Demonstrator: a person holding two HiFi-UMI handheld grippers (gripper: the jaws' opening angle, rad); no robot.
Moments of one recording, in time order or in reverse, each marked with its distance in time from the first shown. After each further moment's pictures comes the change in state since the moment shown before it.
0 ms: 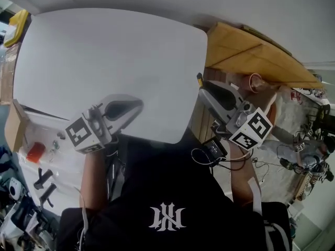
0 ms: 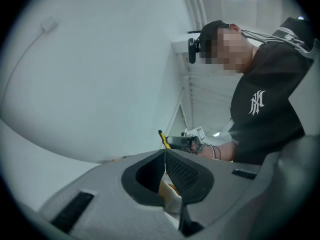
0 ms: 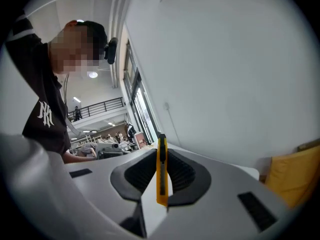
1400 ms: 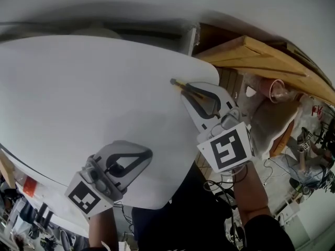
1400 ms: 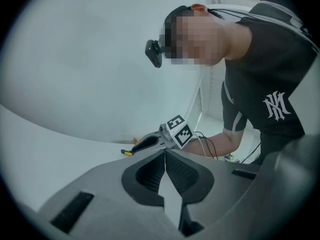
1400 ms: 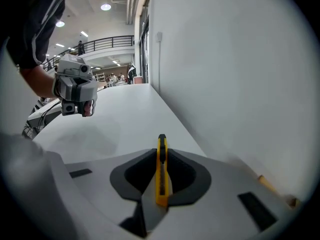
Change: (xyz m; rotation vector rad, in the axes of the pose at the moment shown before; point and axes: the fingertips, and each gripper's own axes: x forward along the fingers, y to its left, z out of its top) left arm 0.179 0.209 -0.141 0.015 0.181 0.137; right arm 0.140 -0.331 -0.183 -0.448 0.556 -0.045
